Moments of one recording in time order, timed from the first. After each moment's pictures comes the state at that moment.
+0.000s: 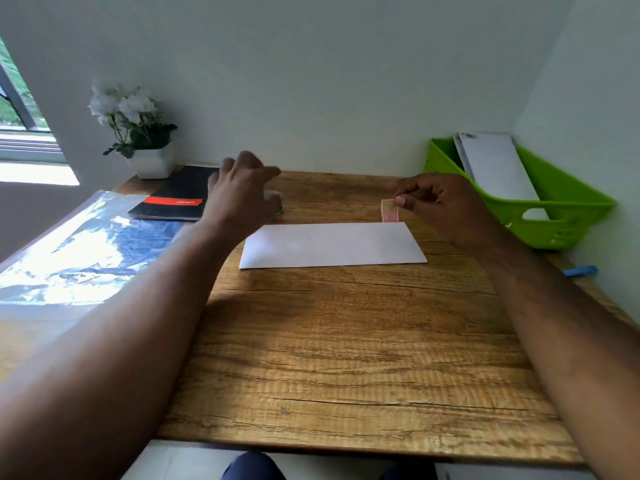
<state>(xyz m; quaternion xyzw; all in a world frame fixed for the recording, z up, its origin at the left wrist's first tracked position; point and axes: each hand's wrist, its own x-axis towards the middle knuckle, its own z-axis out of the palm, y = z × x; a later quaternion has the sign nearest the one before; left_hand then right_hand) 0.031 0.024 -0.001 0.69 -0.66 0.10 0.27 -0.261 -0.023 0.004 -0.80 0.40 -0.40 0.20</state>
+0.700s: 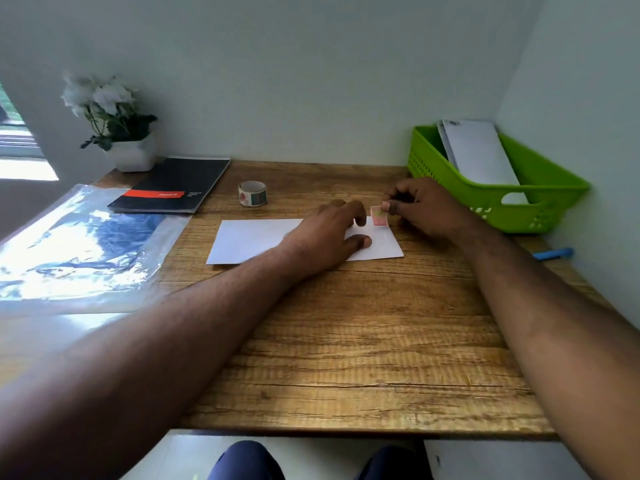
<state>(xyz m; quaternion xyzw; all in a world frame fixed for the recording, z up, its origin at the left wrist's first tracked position) -0.083 0.032 -0.025 0.57 -0.79 -0.11 0.19 -0.270 -0.038 -0.011 -0.78 0.49 -0.29 0.25</state>
